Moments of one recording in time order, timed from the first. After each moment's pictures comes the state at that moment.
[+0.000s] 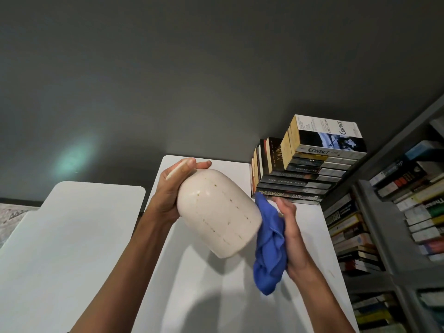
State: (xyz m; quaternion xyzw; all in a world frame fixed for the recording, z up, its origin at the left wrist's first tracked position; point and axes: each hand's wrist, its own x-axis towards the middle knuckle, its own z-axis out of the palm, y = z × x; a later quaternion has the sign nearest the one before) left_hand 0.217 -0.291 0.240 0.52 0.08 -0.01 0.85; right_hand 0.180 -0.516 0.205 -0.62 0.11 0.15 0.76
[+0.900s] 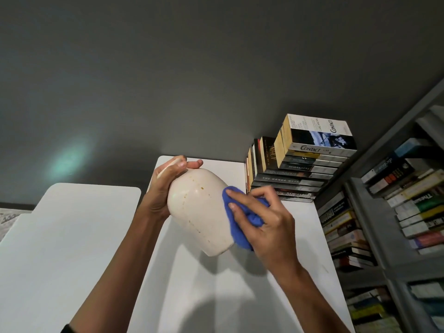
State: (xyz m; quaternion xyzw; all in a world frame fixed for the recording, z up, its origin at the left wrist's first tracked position) left_hand 0.218 -0.286 0.234 0.54 0.06 0.02 0.84; right_hand 0.163 -0.488 0.245 -0.87 -0.19 -0.24 0.39
